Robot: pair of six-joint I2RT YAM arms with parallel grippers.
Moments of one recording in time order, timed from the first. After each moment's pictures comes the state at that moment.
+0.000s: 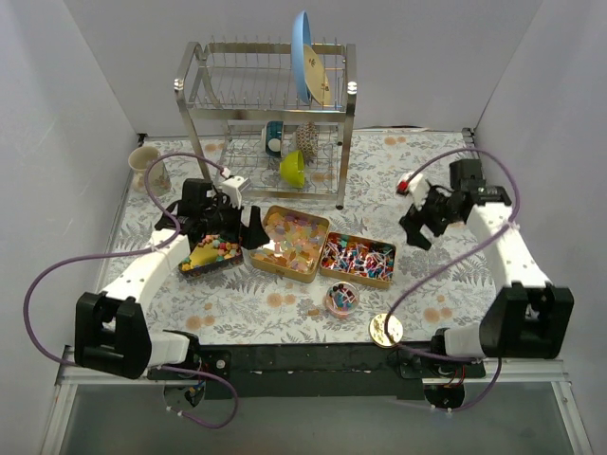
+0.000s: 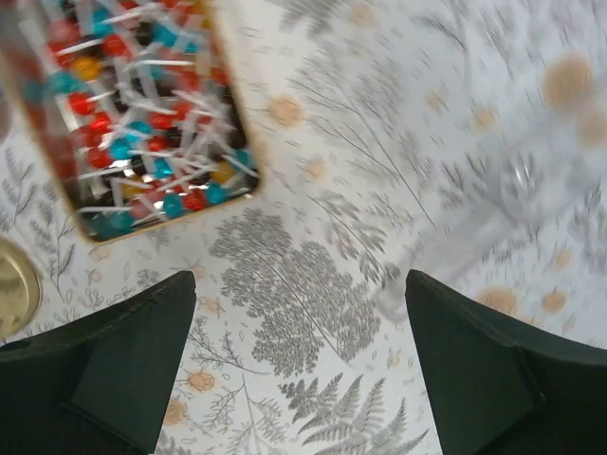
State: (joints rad) left arm -0.22 1.30 0.90 -0.39 0.59 0.03; right arm -0.02 1.40 1.17 -0.90 -0.49 -0.86
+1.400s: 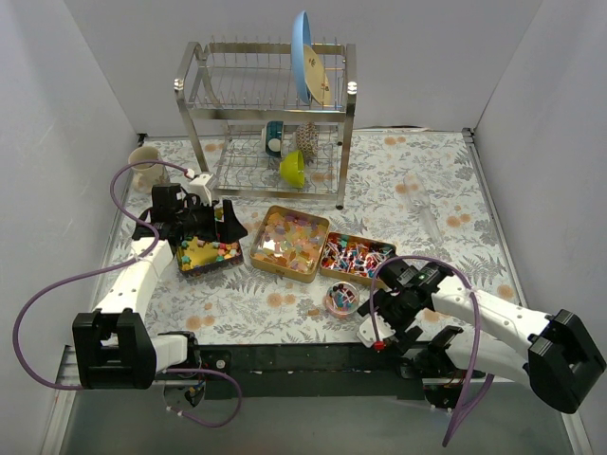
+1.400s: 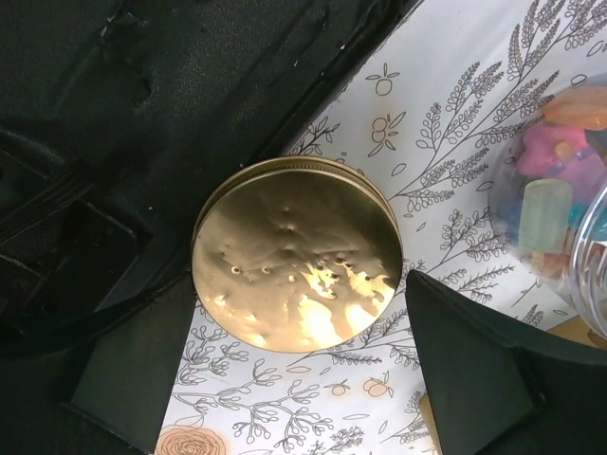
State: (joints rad) left arm -0.01 1.21 0.84 -0.39 0.63 -0.01; right arm 0.77 1.03 0.52 -0.96 -0.45 -1.58
